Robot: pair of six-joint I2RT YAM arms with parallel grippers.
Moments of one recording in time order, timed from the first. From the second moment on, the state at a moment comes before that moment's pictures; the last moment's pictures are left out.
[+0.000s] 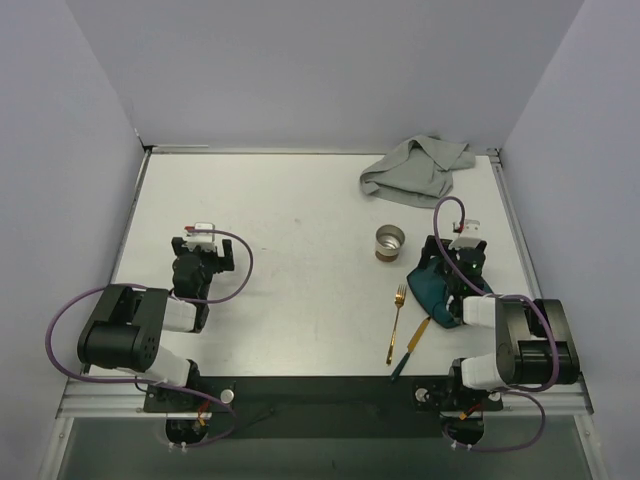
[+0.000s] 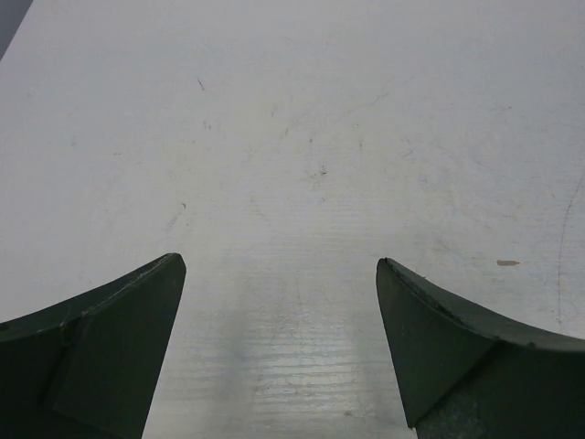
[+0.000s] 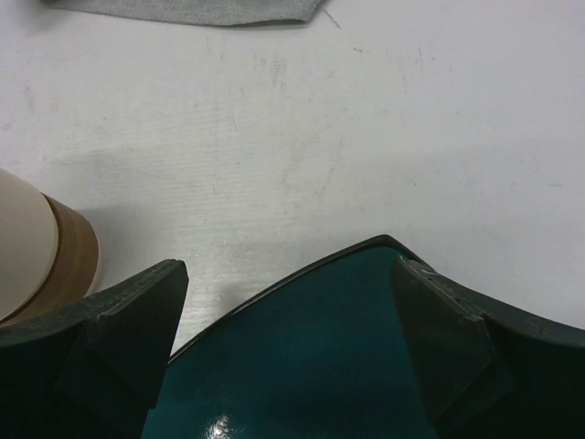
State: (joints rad) left arm -0.12 1.51 0.23 1.11 -0.13 0.02; right arm -0.03 1.40 0.24 0.80 0.04 0.07
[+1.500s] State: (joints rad) left arm -0.10 1.41 1.36 -0.43 0.13 0.32; right arm 0.37 2.26 2.21 -0.75 0.32 -0.07
